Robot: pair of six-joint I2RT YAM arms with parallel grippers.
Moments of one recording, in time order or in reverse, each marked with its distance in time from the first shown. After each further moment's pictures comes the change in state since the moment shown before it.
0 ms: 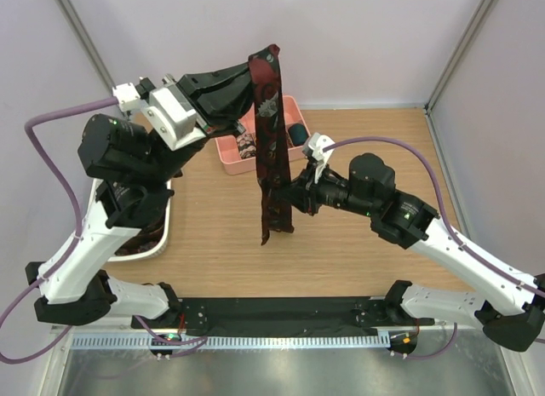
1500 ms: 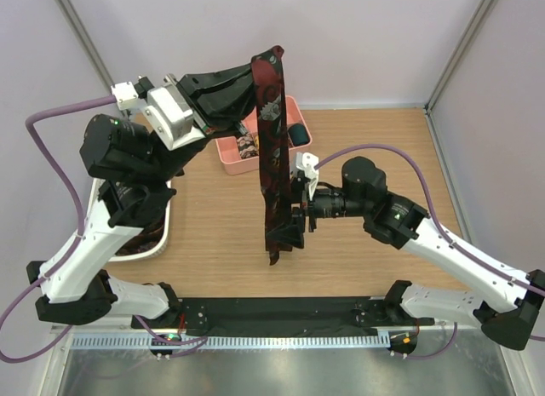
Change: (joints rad) left arm 0.000 0.011 0.006 0.025 0.029 -0.046; right arm 0.000 0.010 -0.063 0.051 -0.360 -0.055
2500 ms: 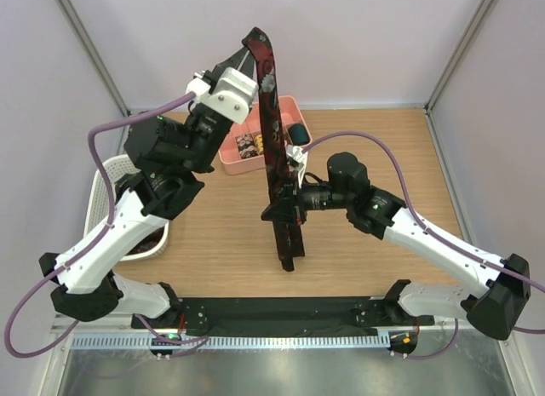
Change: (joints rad) left arm 0.041 0.040 -0.120 0.119 -0.361 0.356; right arm -0.070 0.122 -0.065 0.148 -0.073 0.229
